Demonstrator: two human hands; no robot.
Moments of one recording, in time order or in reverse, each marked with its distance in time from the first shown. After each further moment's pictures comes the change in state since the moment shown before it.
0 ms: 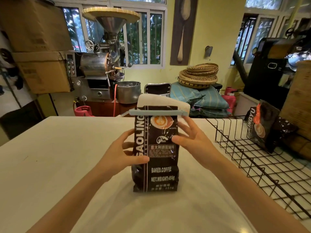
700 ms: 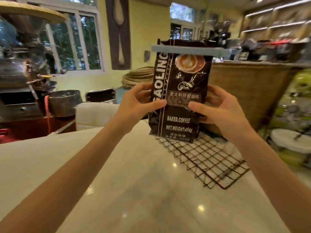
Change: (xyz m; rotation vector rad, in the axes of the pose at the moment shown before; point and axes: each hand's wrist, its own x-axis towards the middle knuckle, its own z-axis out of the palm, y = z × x) left_hand 0.056 0.142 0.143 -0.241 -0.317 0.561; right_hand -0.122 -0.117 -0.101 -0.346 0.706 -0.189
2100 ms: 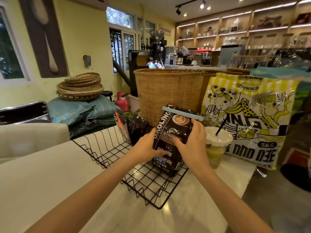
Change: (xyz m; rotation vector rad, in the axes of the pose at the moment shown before) left_hand 0.048 -0.106 0.193 0.611 -0.592 -0.021; right_hand -0.012 0.109 -0.095 -0.698 0.539 0.141
